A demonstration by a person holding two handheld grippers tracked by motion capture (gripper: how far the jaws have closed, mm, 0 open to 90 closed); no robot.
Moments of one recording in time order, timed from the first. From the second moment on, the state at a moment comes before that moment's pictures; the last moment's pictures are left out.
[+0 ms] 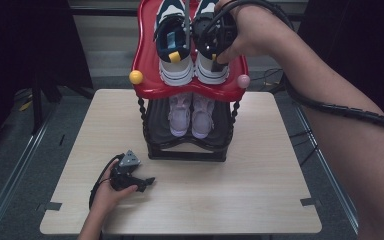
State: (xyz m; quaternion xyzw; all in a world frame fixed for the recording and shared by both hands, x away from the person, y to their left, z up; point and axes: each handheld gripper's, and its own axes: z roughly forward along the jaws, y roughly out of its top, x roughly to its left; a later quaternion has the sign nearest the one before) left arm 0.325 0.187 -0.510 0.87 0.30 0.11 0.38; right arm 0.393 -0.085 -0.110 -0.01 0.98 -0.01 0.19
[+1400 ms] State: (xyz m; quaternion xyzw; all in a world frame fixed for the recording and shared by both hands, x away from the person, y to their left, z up) left arm 0.325 0.186 -0.510 0.87 0.30 0.12 0.38; right arm 0.384 -0.105 -0.087 0.13 0.98 0.09 0.15
